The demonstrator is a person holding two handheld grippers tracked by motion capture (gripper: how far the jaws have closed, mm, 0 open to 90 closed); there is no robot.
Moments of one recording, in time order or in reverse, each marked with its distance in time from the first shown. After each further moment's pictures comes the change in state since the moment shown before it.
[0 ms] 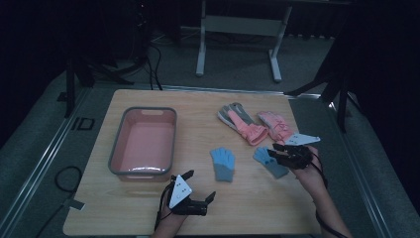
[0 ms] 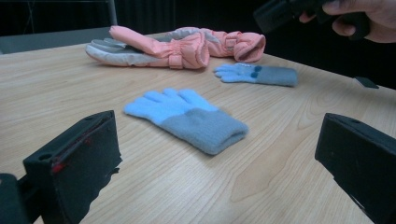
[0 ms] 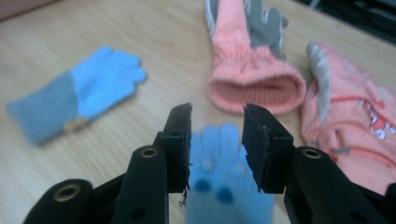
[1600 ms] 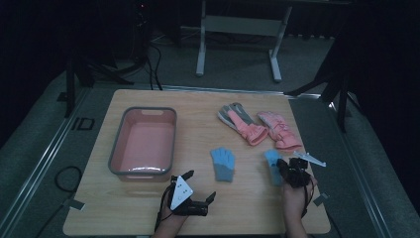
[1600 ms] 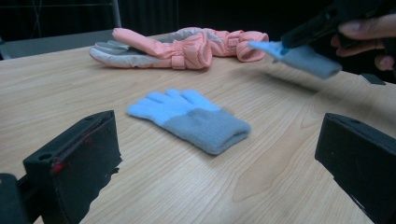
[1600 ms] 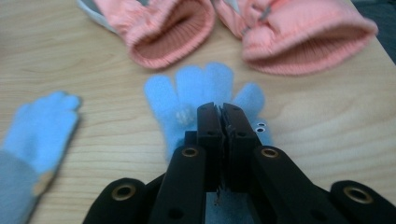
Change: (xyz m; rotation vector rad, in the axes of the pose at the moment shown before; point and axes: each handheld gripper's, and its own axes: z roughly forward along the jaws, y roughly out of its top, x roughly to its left) left arm -0.003 0.000 0.000 0.000 0.019 0.025; right arm 0.051 -0.037 -0.003 -0.030 -0.387 0.670
